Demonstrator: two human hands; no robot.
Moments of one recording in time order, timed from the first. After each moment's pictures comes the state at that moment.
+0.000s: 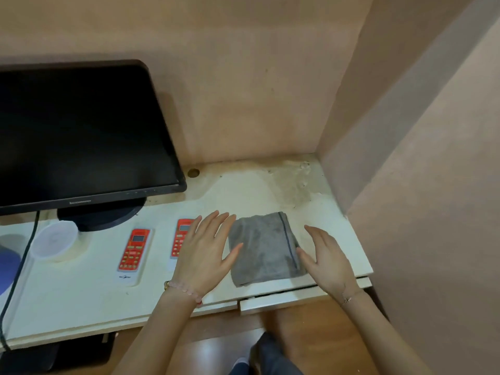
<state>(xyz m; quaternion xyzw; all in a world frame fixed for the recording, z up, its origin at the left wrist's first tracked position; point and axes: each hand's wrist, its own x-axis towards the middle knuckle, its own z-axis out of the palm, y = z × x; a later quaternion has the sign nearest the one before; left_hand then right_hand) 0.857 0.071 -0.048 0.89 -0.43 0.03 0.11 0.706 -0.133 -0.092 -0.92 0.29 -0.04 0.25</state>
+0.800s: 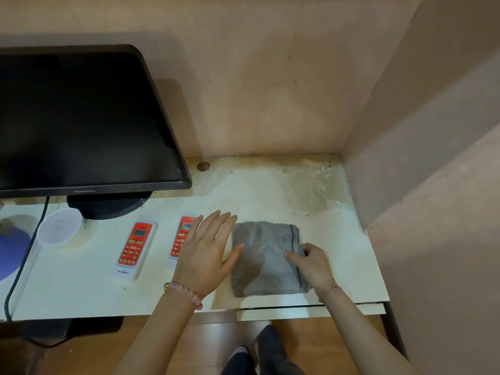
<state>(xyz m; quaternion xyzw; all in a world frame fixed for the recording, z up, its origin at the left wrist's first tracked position) 0.873 0.048 -0.061 0.92 -0.39 0.01 0.10 0.767 -0.148 -0.130 -0.69 0.42 0.02 0.59</state>
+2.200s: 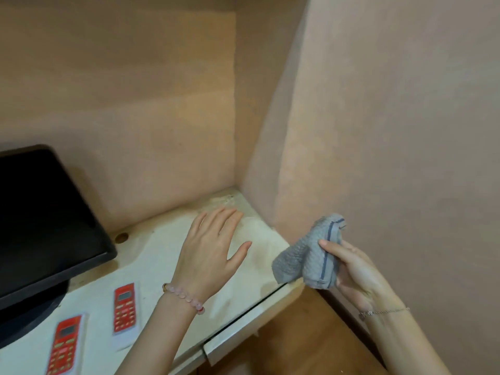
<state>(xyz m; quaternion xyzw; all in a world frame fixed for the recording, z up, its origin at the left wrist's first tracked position) 0.814 0.000 0.032 0.73 -0.63 0.12 0.24 0.593 -0.114 0.032 -0.36 0.39 -0.32 0.78</state>
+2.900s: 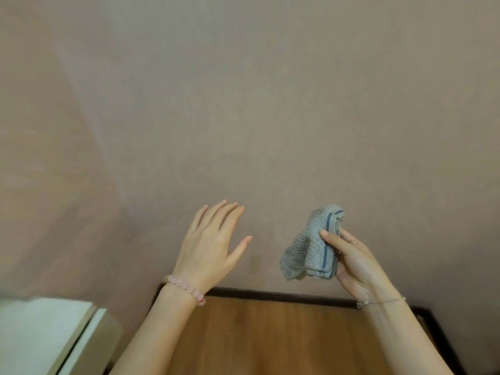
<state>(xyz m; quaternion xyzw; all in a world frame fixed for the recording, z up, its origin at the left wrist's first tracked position) 0.438 -0.085 0.052 0.37 -0.89 0.03 0.27 0.208 0.017 0.047 -0.19 0.51 -0.67 0.51</state>
